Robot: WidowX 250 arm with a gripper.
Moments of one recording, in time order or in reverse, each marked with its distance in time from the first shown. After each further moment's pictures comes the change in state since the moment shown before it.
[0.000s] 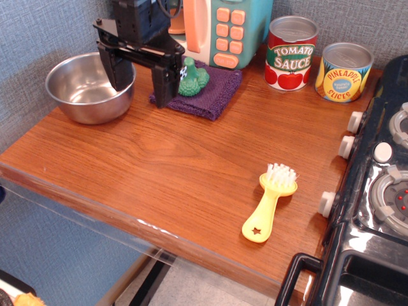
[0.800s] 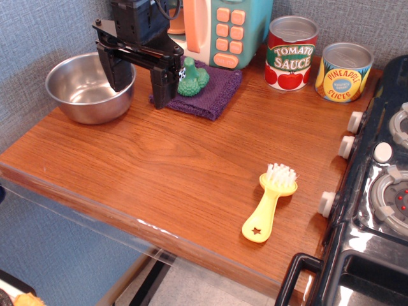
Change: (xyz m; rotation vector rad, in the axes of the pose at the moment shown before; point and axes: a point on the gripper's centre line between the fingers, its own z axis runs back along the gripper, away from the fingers) arm 0.000 0.000 0.000 0.000 0.001 -0.003
